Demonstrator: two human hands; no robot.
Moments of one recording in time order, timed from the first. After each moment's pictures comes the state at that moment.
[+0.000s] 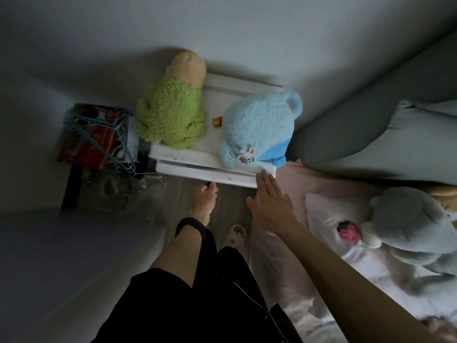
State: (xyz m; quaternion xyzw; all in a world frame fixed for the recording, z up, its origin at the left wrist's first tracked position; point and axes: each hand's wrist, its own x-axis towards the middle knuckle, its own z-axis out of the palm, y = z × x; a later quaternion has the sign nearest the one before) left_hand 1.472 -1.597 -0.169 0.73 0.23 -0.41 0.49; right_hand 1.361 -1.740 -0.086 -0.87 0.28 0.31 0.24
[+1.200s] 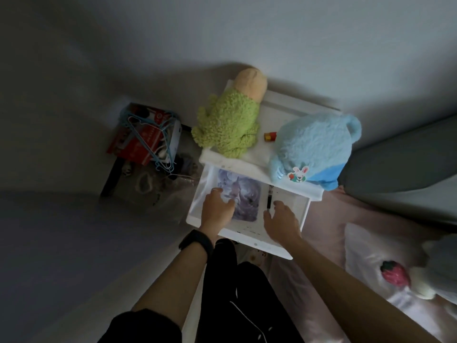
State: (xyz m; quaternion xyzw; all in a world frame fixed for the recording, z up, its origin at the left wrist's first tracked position) left_hand 1.513 -1.528 -0.128 0.86 0.07 -0.40 0.32; right_hand 1.412 -1.680 -0.125 -0.81 0.39 0.28 0.33
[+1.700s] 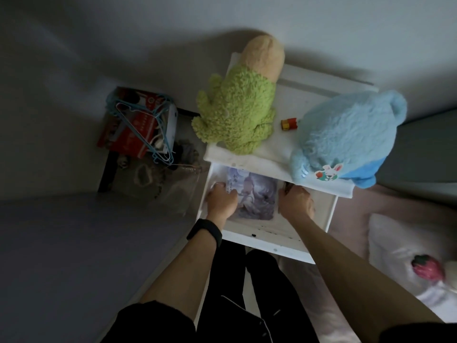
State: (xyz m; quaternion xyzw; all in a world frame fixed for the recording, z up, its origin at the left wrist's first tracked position) left_hand 1.555 -1.524 -0.195 0.84 0.12 -0.46 0.28; right_hand 1.462 -1.683 -0.185 -0.77 0.53 0.25 0.26
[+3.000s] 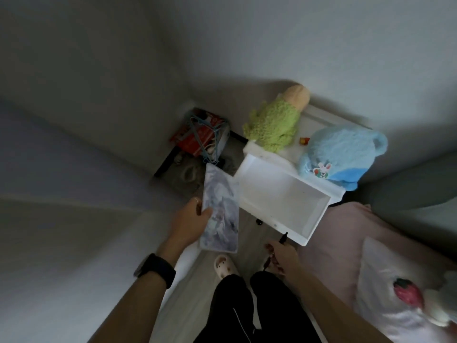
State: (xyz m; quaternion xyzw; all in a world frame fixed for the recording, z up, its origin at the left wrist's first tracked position) left_hand 1.417 -1.390 0.032 0.90 0.12 -0.28 0.31; right_hand 1.299 -1.617 -0.105 -0.54 0.52 0.32 0.58
